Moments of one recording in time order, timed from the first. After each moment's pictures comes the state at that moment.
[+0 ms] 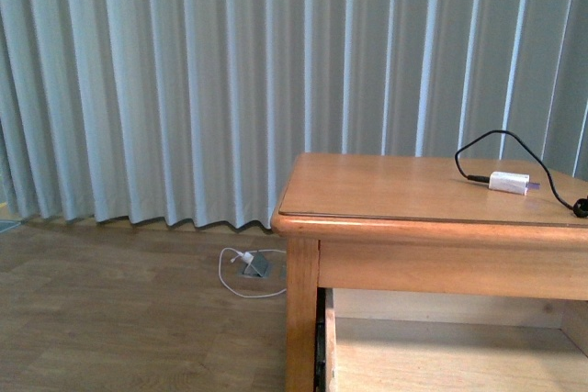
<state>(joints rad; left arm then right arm) 0.06 0.63 0.32 0.18 0.14 -0.02 0.12 0.59 0.37 -0.18 -0.12 0.11</state>
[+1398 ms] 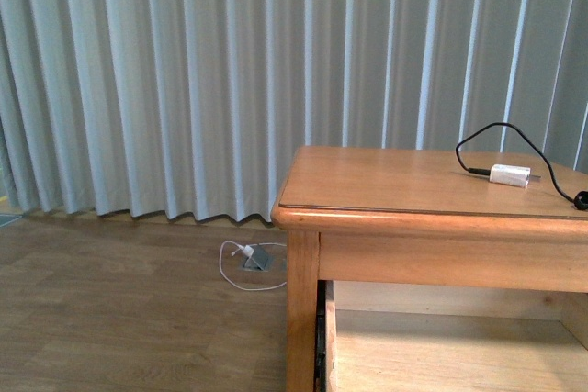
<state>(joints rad) 0.00 0.19 0.02 0.20 0.00 0.00 0.12 0.59 0.37 -0.18 -0.12 0.10</state>
